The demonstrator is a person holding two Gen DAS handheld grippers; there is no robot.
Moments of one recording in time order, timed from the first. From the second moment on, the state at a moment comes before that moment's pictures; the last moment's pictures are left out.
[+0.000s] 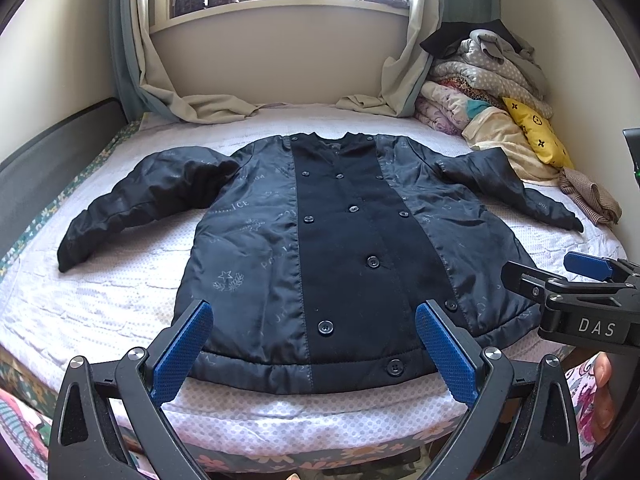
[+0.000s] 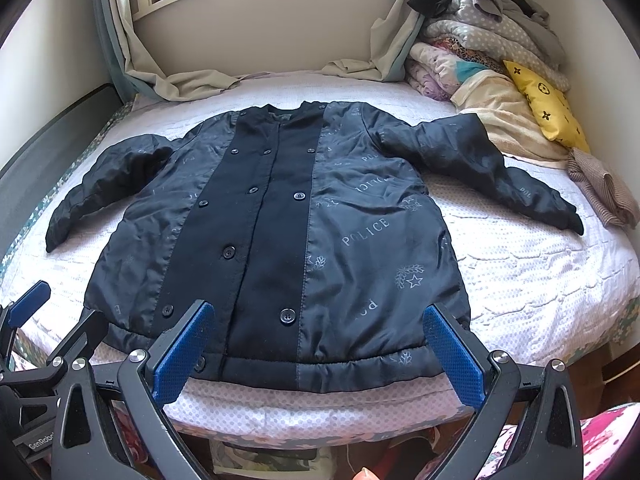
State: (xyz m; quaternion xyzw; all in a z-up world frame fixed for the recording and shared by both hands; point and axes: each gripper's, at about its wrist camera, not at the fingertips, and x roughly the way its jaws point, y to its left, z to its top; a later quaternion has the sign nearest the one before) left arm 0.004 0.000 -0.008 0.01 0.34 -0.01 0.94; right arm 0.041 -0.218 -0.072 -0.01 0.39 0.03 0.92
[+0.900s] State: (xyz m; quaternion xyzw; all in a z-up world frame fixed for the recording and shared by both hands) left arm 0.006 0.004 -0.012 0.01 0.34 -0.01 0.94; right arm 0.042 -0.219 -0.073 -0.01 0.39 0.03 0.92
